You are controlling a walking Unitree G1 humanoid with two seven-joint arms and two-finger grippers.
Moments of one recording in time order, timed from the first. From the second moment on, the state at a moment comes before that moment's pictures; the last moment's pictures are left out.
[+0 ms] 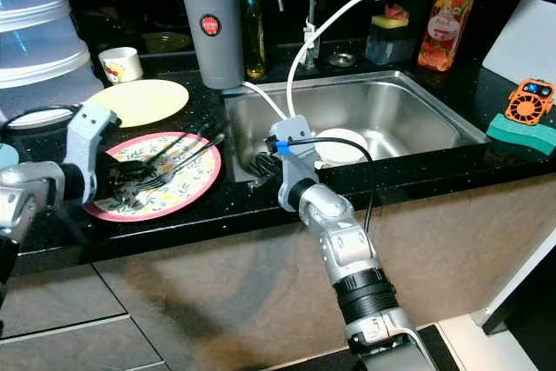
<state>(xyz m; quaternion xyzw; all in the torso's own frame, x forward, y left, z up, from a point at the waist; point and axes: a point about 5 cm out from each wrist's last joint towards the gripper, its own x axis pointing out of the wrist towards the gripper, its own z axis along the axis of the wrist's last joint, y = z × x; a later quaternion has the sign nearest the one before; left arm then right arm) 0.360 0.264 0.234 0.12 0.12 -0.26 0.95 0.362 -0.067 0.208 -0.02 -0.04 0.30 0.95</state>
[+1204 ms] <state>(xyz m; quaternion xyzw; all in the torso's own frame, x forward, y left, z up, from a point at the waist) 0.354 0.241 0.227 0.12 0.08 -0.34 0.93 0.365 -0.071 0.216 0.01 -0.05 0.28 0.96</state>
